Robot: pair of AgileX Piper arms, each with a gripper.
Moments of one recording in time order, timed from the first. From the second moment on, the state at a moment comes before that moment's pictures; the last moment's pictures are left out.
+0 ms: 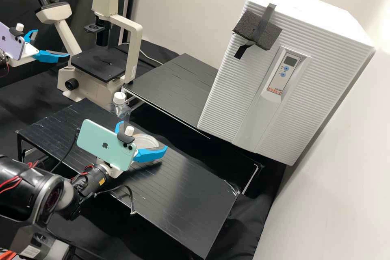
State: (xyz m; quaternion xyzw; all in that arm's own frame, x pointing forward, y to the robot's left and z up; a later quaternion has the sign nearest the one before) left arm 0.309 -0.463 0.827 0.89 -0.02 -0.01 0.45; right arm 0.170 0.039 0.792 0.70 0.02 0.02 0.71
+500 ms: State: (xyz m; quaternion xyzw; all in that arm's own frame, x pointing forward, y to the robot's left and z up) left arm 0.309 -0.463 0.827 0.89 -0.02 -0.01 0.45; right arm 0.170 0.039 0.787 0.70 0.02 0.00 0.71
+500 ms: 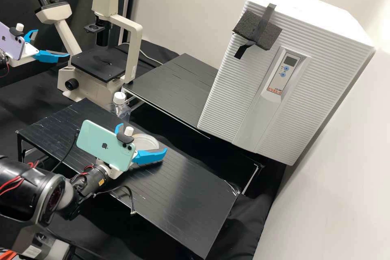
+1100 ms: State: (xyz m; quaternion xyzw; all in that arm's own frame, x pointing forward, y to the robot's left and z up) left arm 0.309 -0.463 0.827 0.89 -0.02 -0.01 0.45; right arm 0.169 0.041 0.784 0.70 0.03 0.00 0.72
